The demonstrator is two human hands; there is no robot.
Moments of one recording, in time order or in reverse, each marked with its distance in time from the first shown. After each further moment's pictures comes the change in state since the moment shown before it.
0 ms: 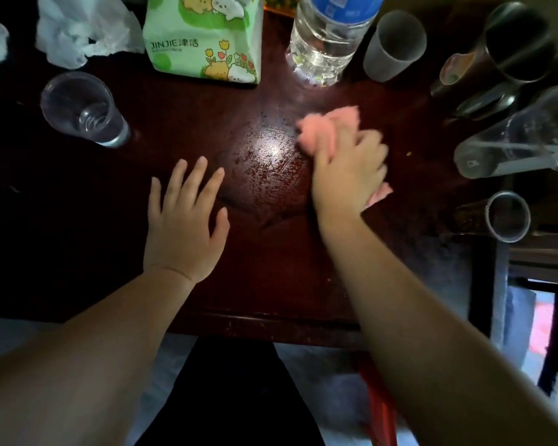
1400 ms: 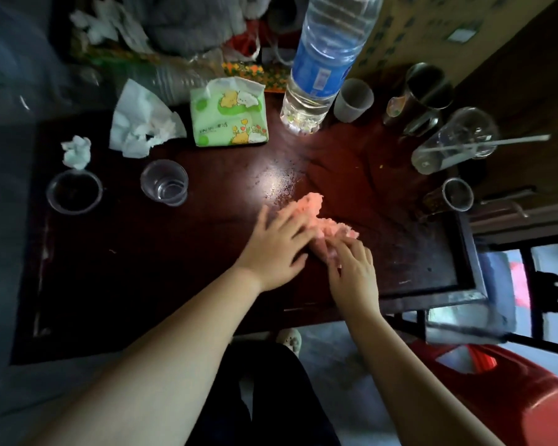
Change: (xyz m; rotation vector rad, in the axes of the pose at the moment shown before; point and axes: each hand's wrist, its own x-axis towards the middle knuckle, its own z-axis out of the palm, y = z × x) left_hand 0.013 0.010 -0.022 -0.055 -0.110 0.774; right_hand -0.159 0.013 -0.051 0.280 -0.127 -0.024
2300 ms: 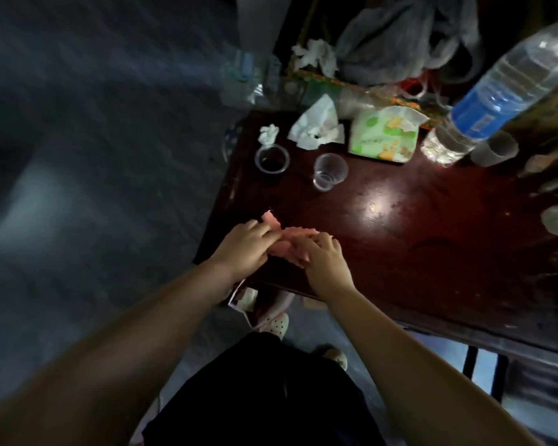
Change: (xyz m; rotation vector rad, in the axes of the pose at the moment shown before) left_hand -0.233 -0.106 -0.069 0.064 -0.023 -0.374; right_hand -0.057 -0.193 0.084 0.014 -0.421 -0.444
